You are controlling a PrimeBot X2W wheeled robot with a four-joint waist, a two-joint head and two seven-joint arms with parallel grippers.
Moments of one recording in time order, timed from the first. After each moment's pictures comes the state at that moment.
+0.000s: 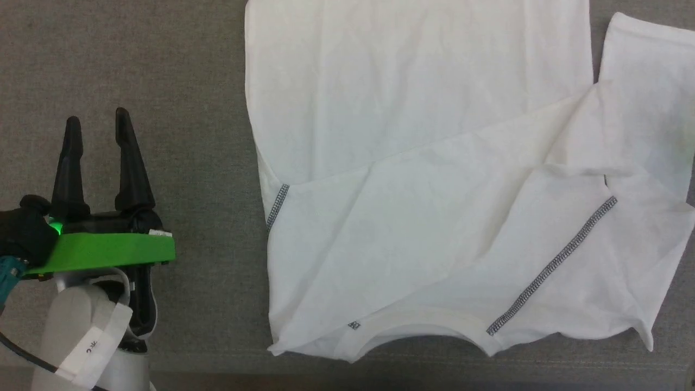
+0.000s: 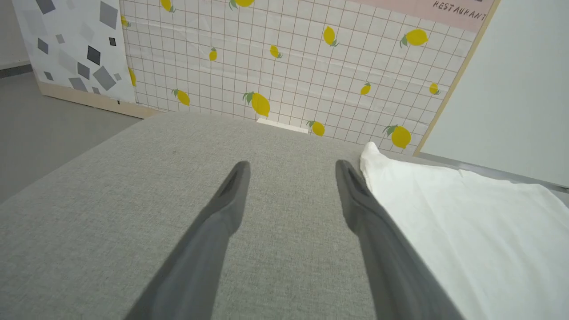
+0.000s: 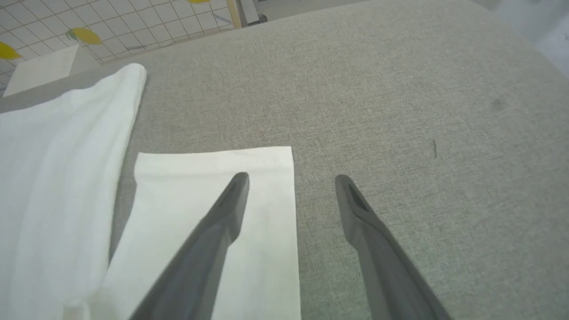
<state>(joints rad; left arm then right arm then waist) -0.27 0.20 0.04 -0.06 -0.41 -0.02 -0.26 -0.85 -0.24 -0.47 0.62 0.08 0.13 0.38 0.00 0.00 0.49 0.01</state>
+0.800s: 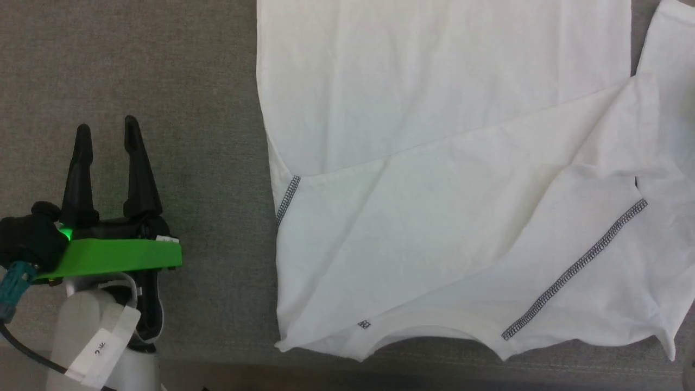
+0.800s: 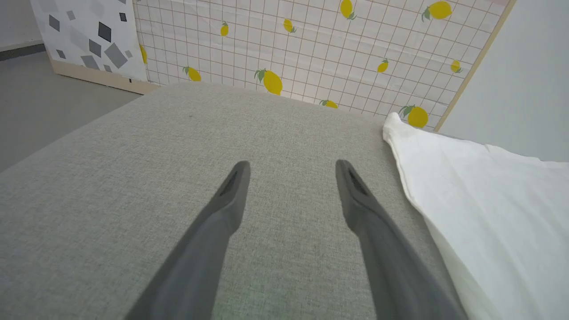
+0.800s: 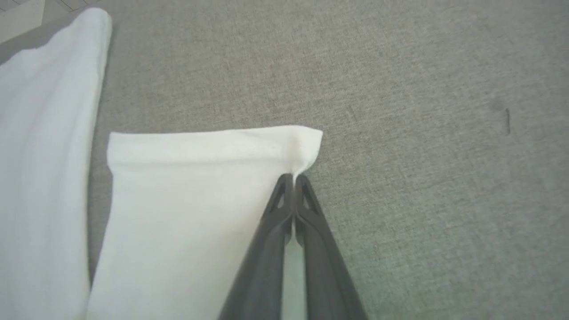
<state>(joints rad) -0.27 0.10 0.12 -0.02 -0.34 -0.11 -0.26 -0.92 -0.23 -0.56 0.57 0.03 0.13 0.60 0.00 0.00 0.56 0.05</state>
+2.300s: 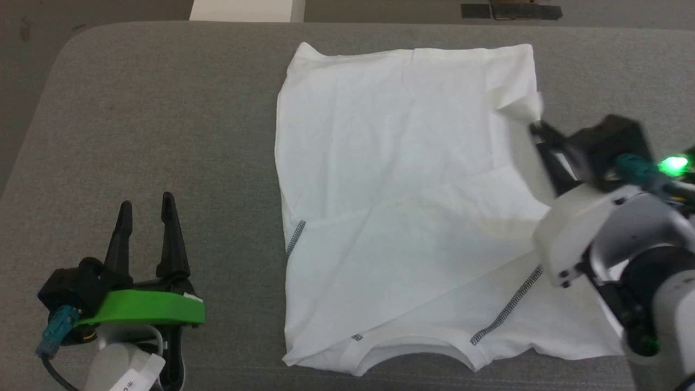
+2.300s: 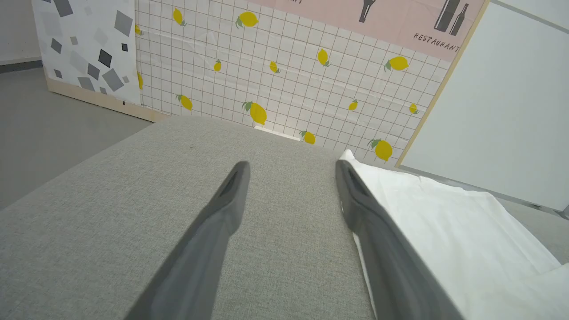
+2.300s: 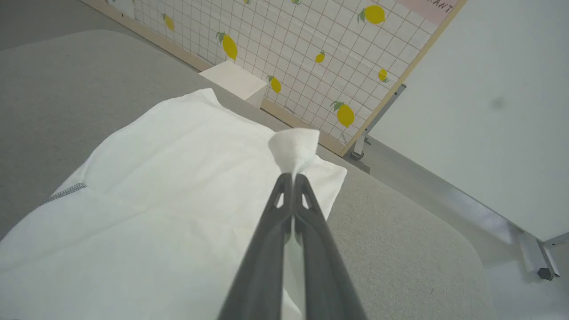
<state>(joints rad) -0.12 0.07 0.11 0.07 -0.34 -0.12 -0.26 -0.34 -0.28 0.19 -0.45 0.05 0.13 0.76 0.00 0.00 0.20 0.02</state>
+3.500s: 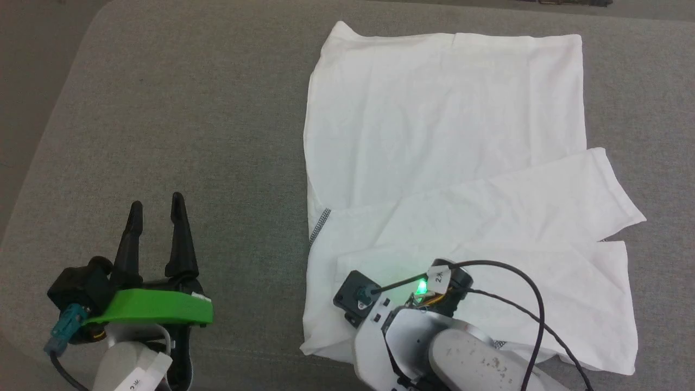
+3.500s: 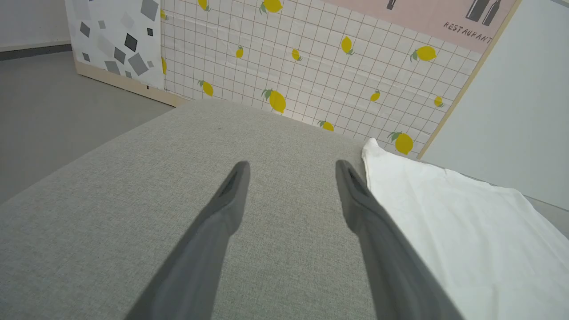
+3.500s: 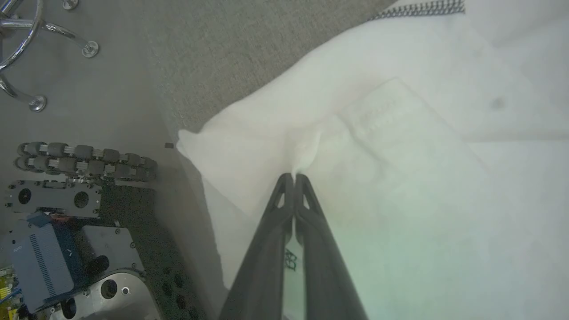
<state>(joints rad) -0.13 0.06 0.09 0.08 -0.35 -0.12 -0.26 -0.46 -0.12 0.85 0.31 0.22 0.13 0.55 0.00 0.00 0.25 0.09</state>
